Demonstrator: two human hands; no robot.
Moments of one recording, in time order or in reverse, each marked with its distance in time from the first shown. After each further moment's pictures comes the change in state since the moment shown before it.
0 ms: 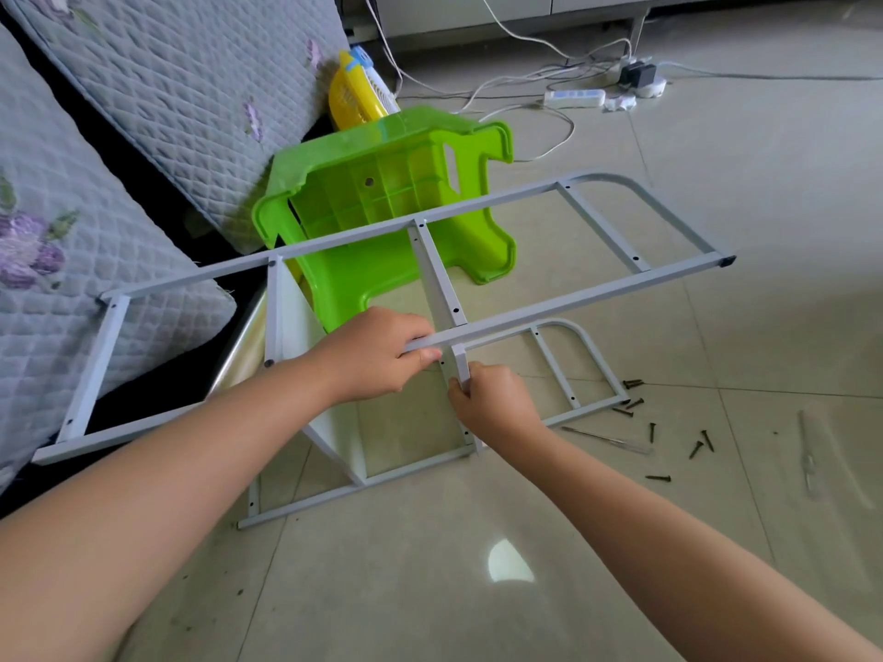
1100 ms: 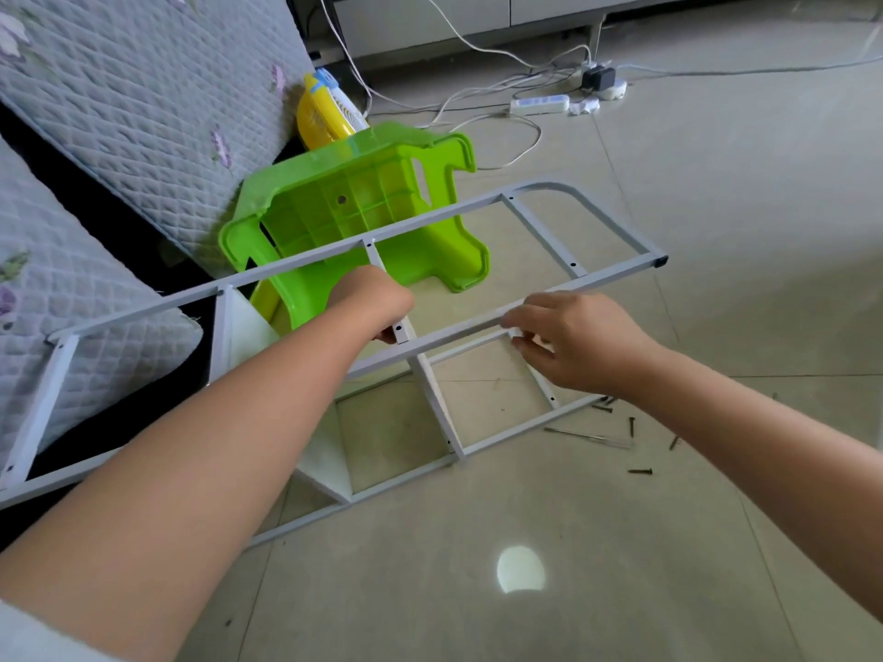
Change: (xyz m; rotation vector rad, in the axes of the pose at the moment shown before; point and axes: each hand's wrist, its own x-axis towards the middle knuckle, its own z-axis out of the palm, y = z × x) left_hand 0.073 0.033 -0.010 -0.109 0.119 -0.690; right_hand -0.018 0.044 -0.121 -0.460 0.293 -0.650
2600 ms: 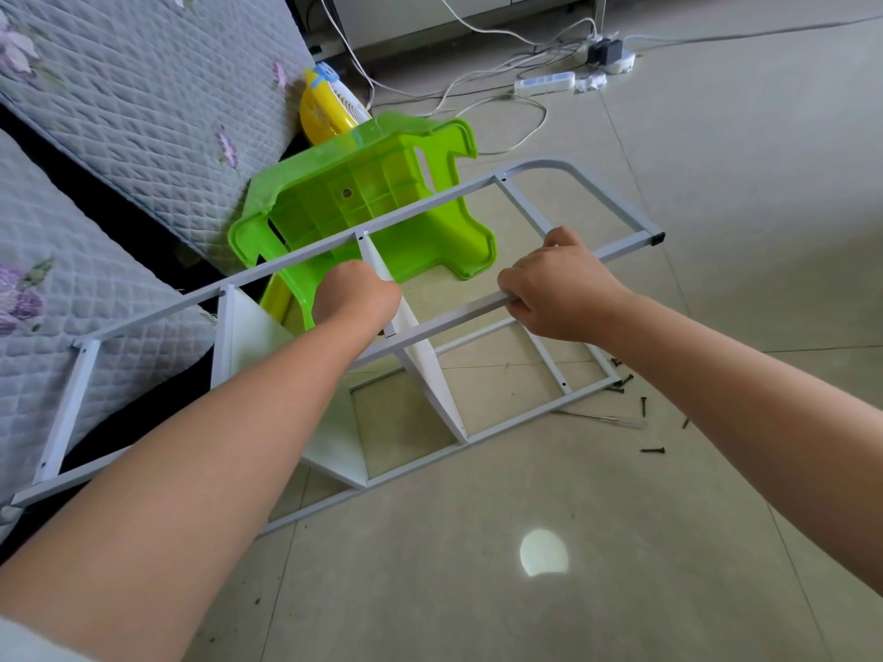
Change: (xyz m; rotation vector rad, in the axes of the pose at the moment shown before) left_hand -0.002 -0.017 0.006 0.082 0.216 -0.002; right_hand 0.026 0.004 -0.001 -0.263 -0.188 0.086
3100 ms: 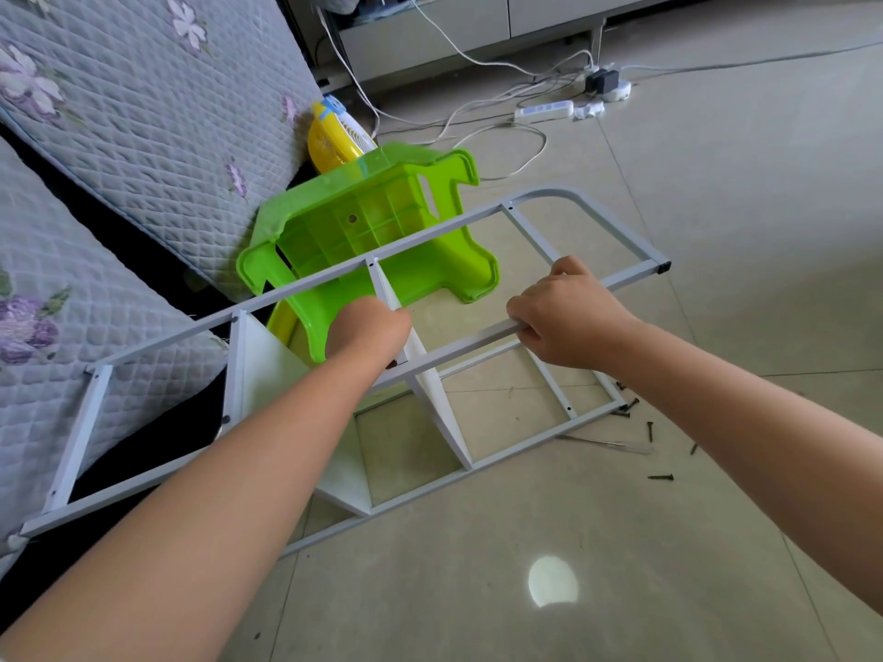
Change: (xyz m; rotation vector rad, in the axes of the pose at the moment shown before) left_hand -0.005 0.004 0.002 -0.060 -0.062 -0.028; right_hand -0.001 0.007 0.004 0.020 0.000 -0.001
